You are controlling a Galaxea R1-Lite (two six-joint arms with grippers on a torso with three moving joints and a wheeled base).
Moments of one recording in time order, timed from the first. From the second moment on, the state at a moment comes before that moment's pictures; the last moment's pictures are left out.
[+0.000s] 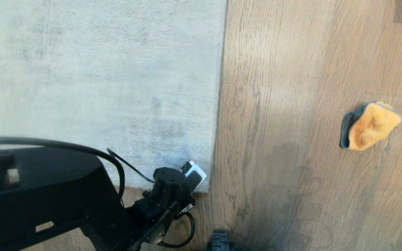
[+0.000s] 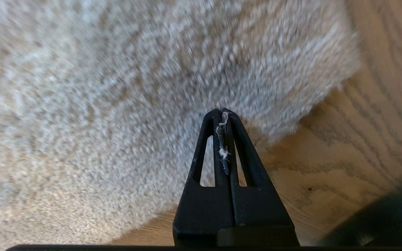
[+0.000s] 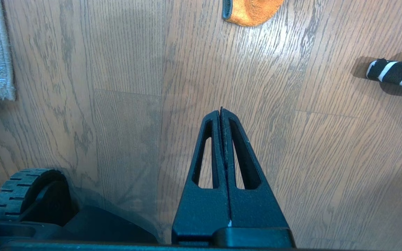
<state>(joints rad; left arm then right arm) -0.75 2.13 -0.58 -1.03 0.49 0.42 -0.01 0.00 0.00 -0.05 0.01 -0.03</state>
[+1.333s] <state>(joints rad) -0.72 1.51 -0.52 -0.64 0.51 0.37 -0.01 0.00 0.00 -0.05 0.01 -0.03</state>
